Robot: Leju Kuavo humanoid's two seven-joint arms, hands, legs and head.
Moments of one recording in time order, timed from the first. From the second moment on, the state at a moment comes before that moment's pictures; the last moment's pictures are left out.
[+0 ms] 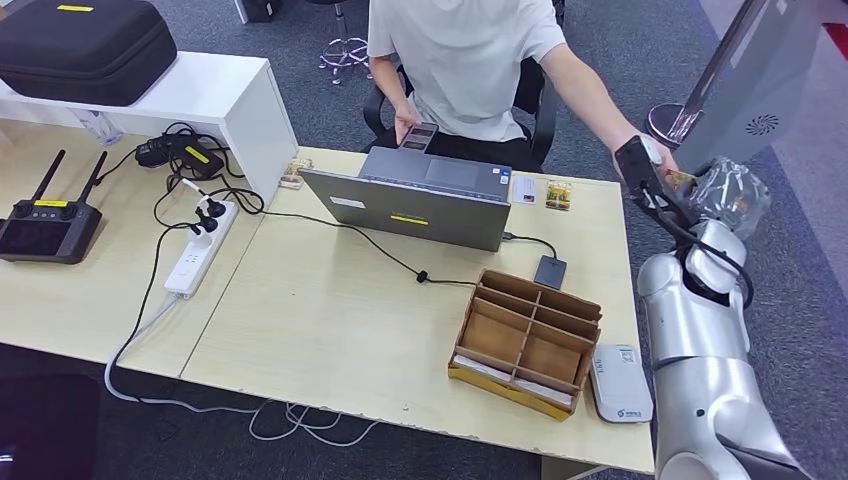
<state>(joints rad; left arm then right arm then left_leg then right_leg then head) -0.09 -0.17 1.15 -0.25 -1.41 -0.07 -0.03 -0.89 0.16 -0.23 -0.67 1.47 -0.25 0.04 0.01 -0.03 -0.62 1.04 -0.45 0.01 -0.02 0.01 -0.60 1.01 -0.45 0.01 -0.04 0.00</state>
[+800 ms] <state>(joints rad) -0.09 -0.17 1.14 -0.25 -1.39 -0.06 -0.04 -0.80 0.02 -0.40 -0.66 1.40 -0.30 0.02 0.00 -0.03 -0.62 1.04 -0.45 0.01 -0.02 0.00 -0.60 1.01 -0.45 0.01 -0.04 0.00</state>
